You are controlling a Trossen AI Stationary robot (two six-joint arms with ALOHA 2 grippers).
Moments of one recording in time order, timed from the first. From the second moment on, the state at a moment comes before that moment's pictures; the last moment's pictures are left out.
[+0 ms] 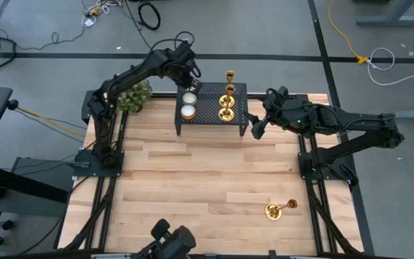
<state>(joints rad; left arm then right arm) 0.70 1.94 1.90 -1.02 0.00 -0.19 0.01 1.13 1.28 -0.58 0.62 0.12</state>
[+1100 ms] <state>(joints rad) 0.39 1.73 1.83 -1.07 -0.03 -0.09 0.01 1.13 1.28 -0.62 0.61 0.15</state>
